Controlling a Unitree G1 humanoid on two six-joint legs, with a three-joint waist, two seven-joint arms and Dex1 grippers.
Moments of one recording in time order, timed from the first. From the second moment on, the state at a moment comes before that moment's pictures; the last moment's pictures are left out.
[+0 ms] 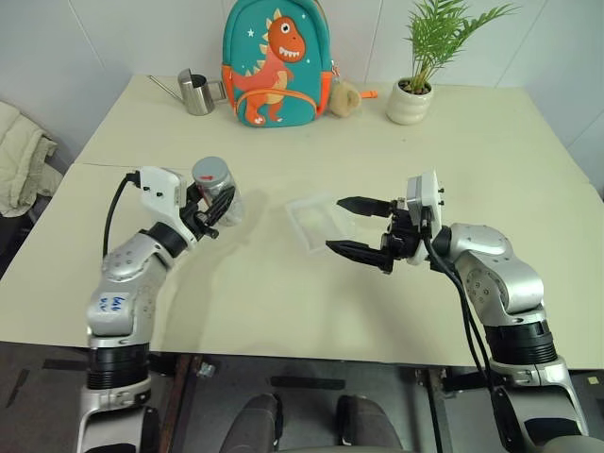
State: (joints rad) left arm -0.42 0.47 0.22 -0.15 -0.43 0.44 -0.53; right arm -0.58 -0.45 0.02 -0.08 0.54 0.45 1.04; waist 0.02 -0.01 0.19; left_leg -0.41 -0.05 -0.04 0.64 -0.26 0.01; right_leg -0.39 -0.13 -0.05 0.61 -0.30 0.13
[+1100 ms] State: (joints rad) left arm -0.44 0.57 0.07 -0.22 -0.55 0.53 -0.84; right arm -0.82 -0.23 0.19 -0.05 0.48 0.62 0.86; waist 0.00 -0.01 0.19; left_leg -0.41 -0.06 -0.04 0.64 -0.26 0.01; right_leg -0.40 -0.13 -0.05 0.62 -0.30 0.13
